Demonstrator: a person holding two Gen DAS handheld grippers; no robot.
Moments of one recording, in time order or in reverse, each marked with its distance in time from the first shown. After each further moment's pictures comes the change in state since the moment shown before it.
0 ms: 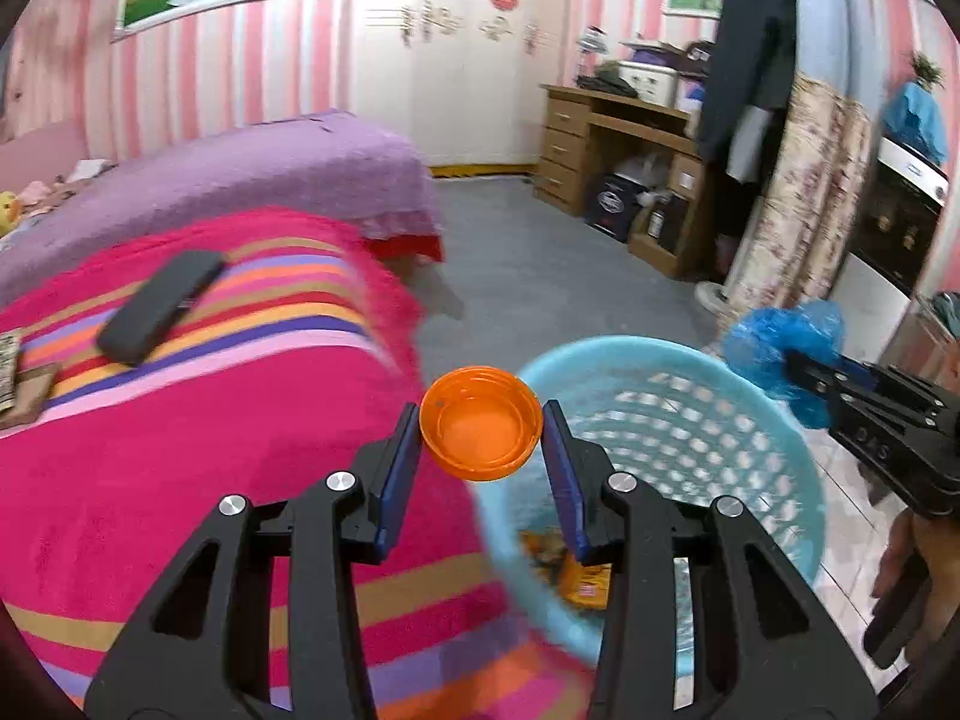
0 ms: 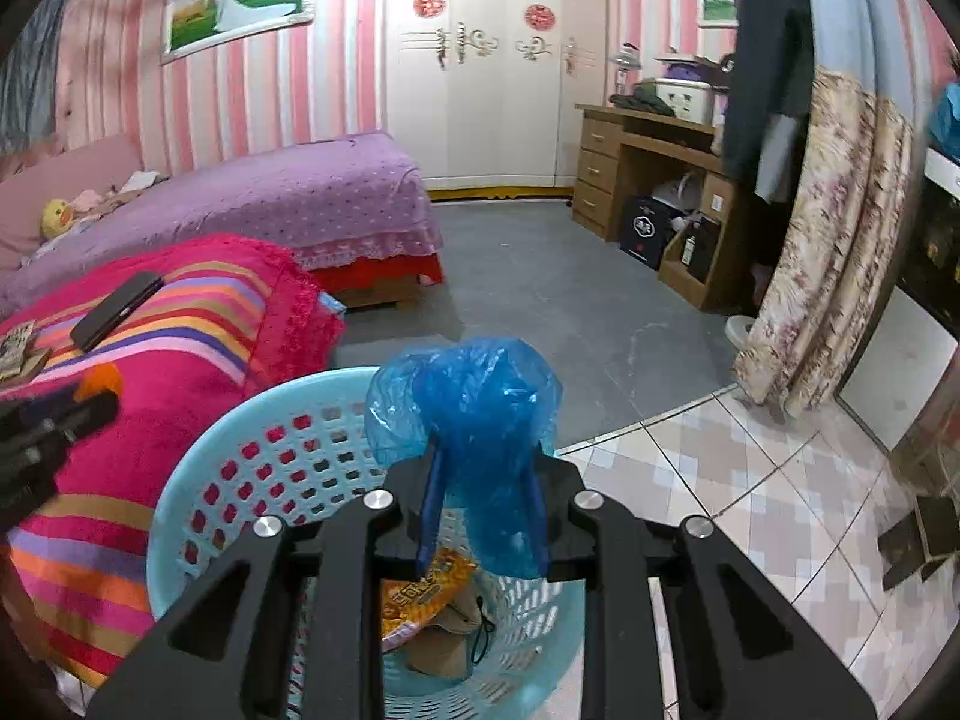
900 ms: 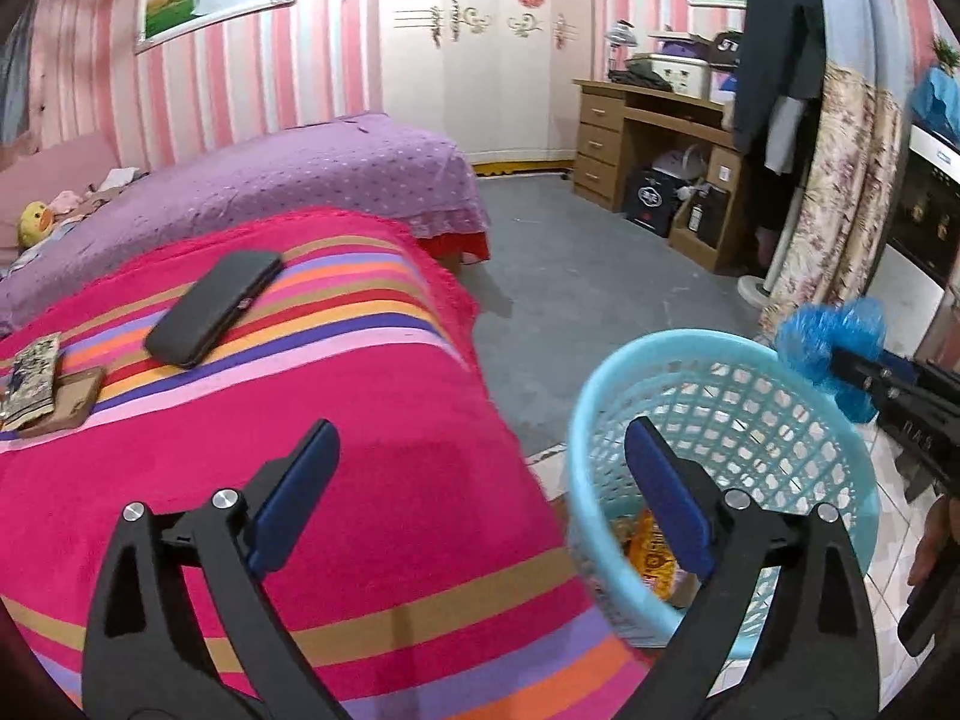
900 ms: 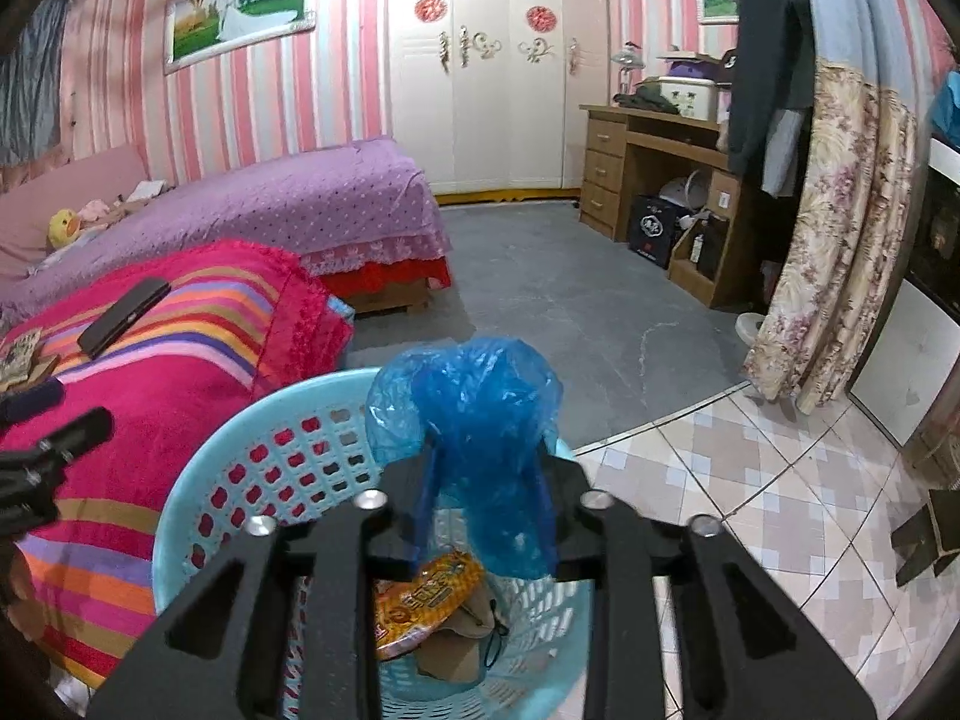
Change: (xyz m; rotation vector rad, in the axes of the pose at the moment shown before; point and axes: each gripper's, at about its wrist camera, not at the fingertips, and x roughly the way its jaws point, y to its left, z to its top) left arm -0.008 0.043 0.002 0.000 -0.004 0.128; right arm 0.009 0.013 -0.006 -0.021 0.016 -0.004
